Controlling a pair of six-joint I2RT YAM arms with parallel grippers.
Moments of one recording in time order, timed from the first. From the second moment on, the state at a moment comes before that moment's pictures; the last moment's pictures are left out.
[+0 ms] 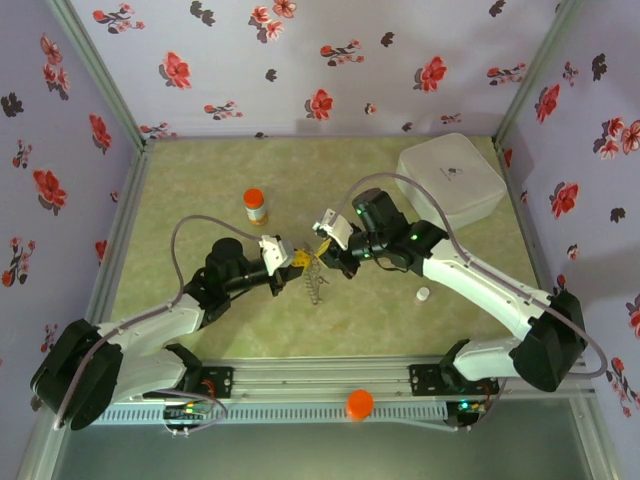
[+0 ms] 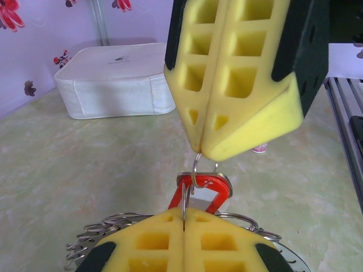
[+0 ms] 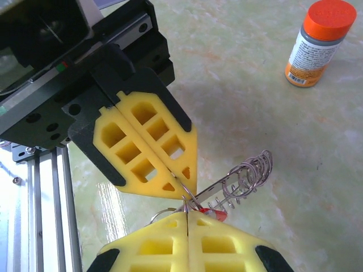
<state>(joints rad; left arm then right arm) -0.69 1.12 0.41 0.50 0.54 0.16 0.78 1.31 1.10 -0.54 -0.48 -0.25</state>
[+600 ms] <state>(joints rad) -0.69 1.12 0.41 0.50 0.54 0.16 0.79 1.35 1.13 -0.55 -0.46 -0.27</state>
